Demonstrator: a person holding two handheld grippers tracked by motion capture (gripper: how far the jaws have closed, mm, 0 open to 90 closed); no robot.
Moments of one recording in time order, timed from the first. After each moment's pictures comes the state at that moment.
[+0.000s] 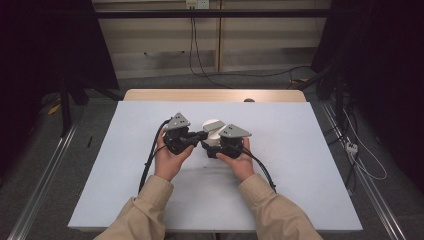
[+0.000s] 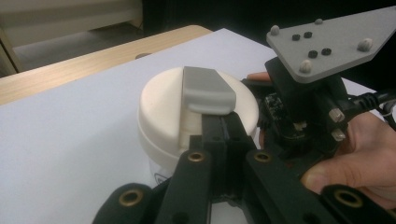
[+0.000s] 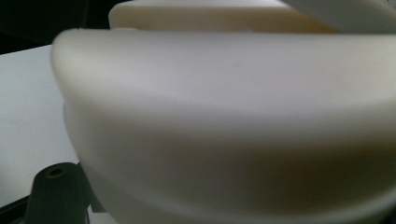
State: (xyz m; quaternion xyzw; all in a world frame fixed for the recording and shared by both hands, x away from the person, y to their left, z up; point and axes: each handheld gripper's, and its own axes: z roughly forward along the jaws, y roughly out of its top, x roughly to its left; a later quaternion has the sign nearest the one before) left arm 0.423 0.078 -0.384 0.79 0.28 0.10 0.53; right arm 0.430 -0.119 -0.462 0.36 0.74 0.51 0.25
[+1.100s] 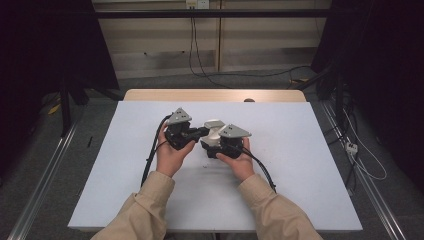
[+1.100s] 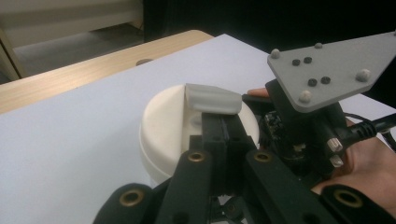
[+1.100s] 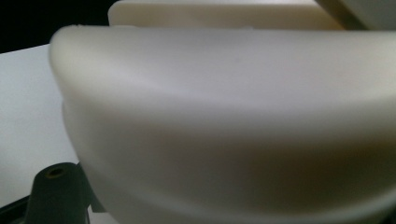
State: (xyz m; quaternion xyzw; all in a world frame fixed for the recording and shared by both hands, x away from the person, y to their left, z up) left arm 0.429 0.073 -0.373 0.79 0.28 0.10 0.53; right arm 0.430 -0.119 -0.462 0.36 0.74 0.51 0.25
